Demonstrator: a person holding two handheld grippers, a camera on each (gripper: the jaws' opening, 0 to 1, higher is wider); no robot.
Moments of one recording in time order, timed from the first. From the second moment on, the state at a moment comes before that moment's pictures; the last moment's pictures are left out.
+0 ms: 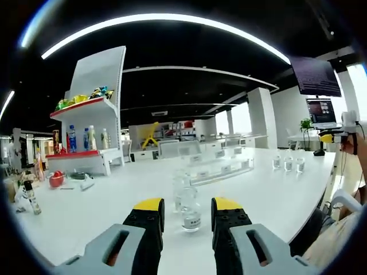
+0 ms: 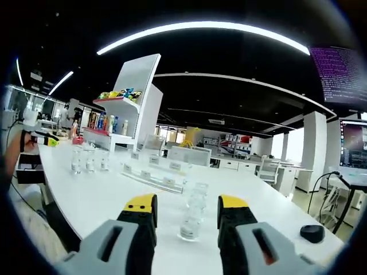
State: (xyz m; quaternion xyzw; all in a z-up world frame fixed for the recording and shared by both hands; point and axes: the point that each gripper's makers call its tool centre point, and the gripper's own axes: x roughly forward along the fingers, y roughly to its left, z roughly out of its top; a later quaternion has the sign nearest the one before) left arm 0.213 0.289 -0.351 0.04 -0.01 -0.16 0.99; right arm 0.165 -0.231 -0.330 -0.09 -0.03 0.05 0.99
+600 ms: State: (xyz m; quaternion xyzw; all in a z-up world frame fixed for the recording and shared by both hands) left arm 0.206 0.261 -0.366 0.05 0.02 -0.24 0.97; right arm 0.168 -0.233 -0.341 -0.09 -0.01 0.05 0.99
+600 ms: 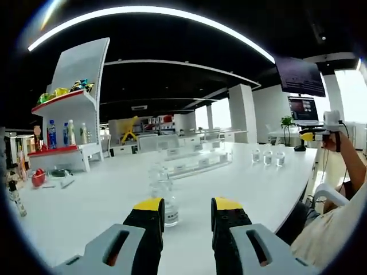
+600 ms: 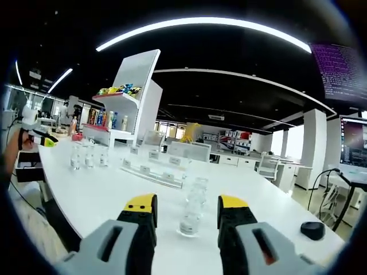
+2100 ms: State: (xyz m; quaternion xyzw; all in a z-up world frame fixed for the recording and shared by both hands) left arm 0.192 0.234 -0.376 0.07 0.03 -0.32 0.95; right arm 0.190 -0.227 -0.372 -0.05 0.01 0.00 1.00
